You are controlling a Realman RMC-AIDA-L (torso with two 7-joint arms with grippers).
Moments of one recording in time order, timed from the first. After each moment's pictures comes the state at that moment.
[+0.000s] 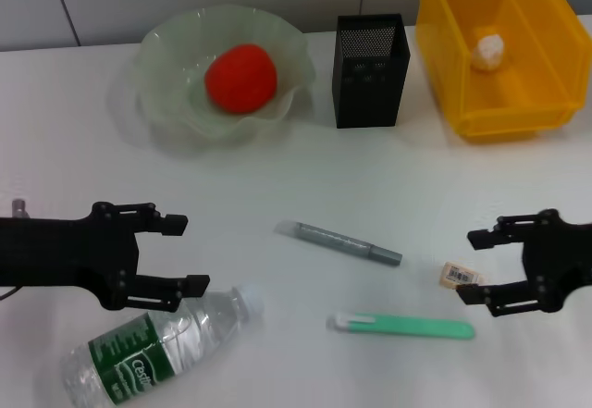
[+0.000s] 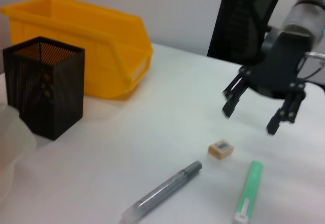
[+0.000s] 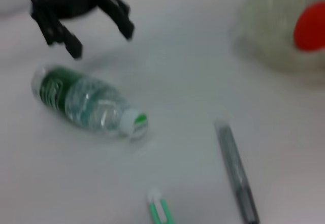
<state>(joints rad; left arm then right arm) -0.38 -2.06 1.03 1.05 1.98 1.67 -1.58 0.21 2.08 -0.95 -1.22 -2.10 -1.64 1.60</state>
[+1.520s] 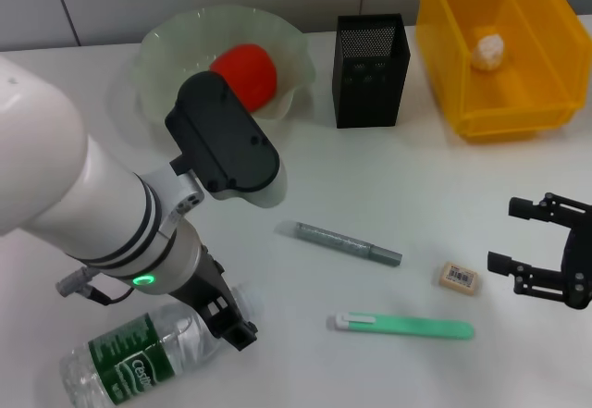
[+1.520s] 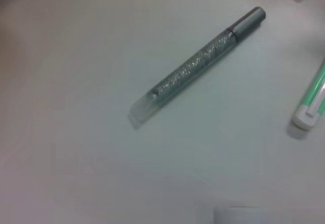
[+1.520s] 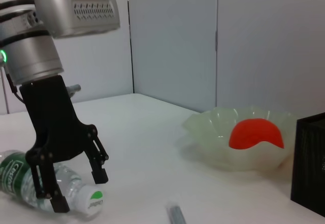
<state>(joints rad) -0.56 -2.08 1.93 1.50 2.62 1.47 -2.72 0.20 2.08 -0.52 -0.74 -1.95 -1.71 0.98</state>
